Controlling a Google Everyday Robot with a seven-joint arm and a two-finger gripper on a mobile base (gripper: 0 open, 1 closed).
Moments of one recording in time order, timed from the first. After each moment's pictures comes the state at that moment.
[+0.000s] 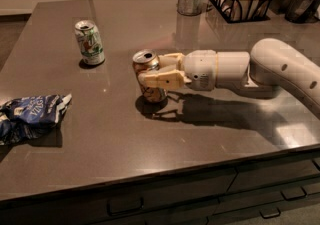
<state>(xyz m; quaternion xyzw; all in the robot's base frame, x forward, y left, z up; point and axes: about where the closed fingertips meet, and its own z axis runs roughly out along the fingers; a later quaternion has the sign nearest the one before) 0.543 0.017 0.907 -0.45 0.60 0.44 0.49</state>
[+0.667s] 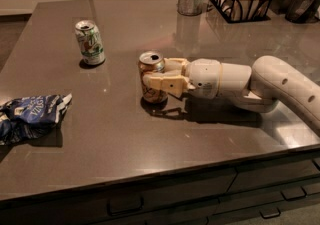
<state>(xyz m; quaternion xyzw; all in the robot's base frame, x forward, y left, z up) 0.546 0.005 0.899 -0.42 0.57 0.48 0.52</state>
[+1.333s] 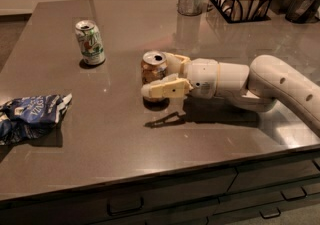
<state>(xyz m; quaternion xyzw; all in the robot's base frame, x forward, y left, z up) 0.544 0.010 0.900 -0.42 0.57 0.48 0.52</state>
